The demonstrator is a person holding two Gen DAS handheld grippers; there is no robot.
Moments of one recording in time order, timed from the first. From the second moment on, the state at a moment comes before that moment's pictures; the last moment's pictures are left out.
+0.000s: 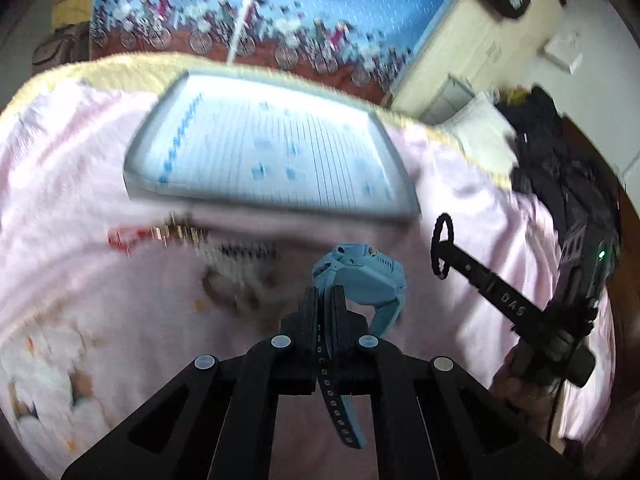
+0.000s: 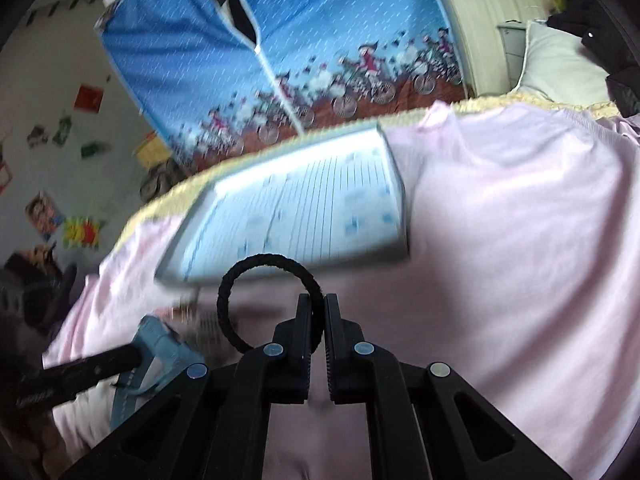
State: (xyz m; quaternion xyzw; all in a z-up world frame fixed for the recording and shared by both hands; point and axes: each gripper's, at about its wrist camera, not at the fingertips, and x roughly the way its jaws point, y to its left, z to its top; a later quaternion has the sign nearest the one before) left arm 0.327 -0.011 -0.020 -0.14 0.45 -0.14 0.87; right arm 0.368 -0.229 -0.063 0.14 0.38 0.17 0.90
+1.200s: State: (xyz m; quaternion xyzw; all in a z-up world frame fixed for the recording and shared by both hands) left arm 0.366 0.034 -0.003 -0.21 0.33 -0.02 0.92; right arm 0.376 -0.228 -0.035 0.06 0.29 0.15 0.94
